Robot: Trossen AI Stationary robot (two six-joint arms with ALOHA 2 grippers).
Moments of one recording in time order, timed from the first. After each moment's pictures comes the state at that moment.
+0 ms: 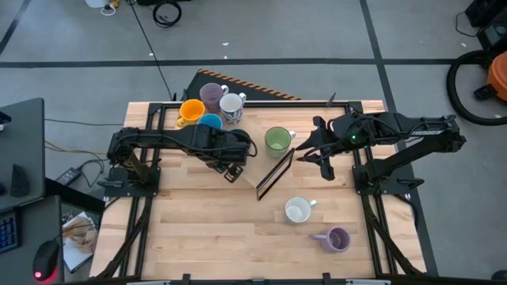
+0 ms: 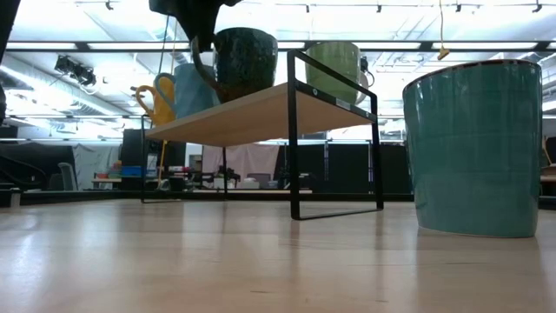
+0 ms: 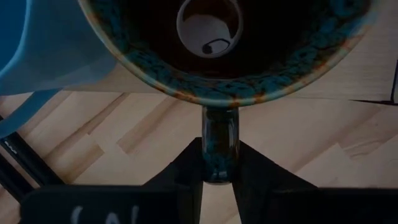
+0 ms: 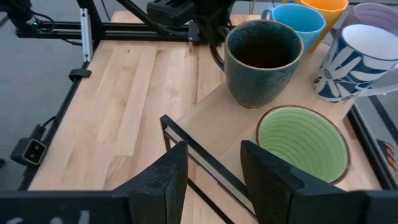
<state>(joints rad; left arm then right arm) -0.08 1.77 1.89 -1.55 -0.23 -0.91 0.11 1.11 1.31 -0.78 0.07 0.03</state>
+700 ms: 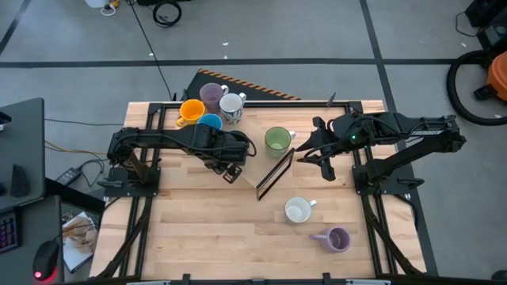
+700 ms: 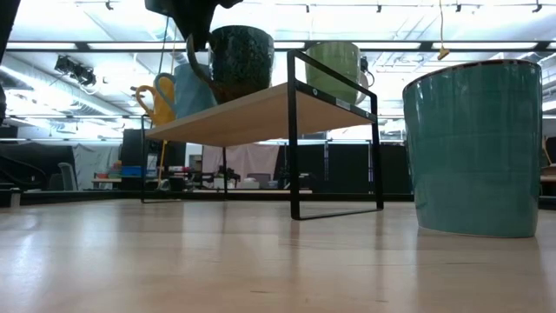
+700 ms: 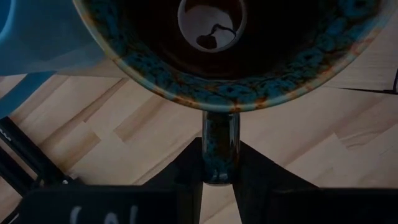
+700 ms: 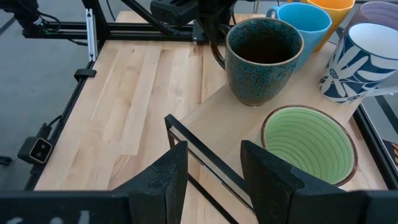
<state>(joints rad) -0.08 1.77 1.89 -1.57 -0.19 -0.93 0.11 1.11 1.31 -0.78 0.05 0.03</state>
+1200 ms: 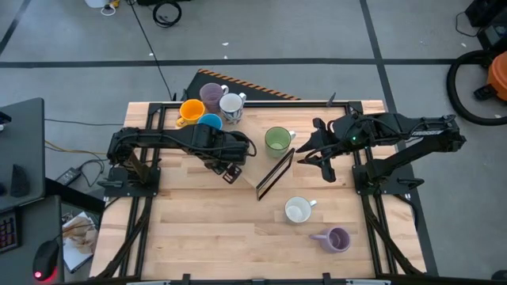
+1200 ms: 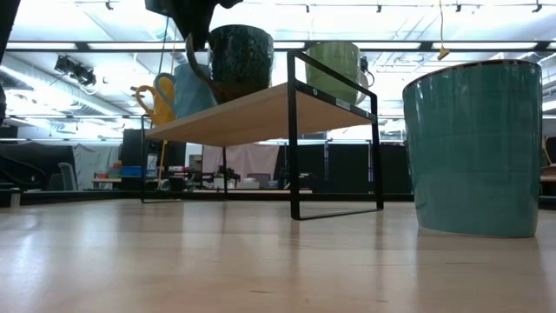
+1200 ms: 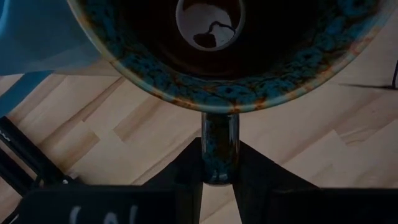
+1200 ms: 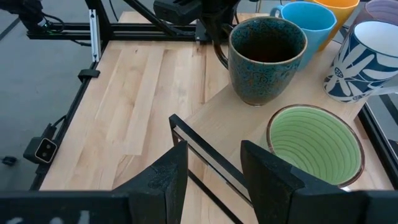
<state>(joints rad) -0.08 1.77 1.89 -1.57 -0.17 -0.92 0.12 1.11 1.31 -0.78 0.05 0.05</state>
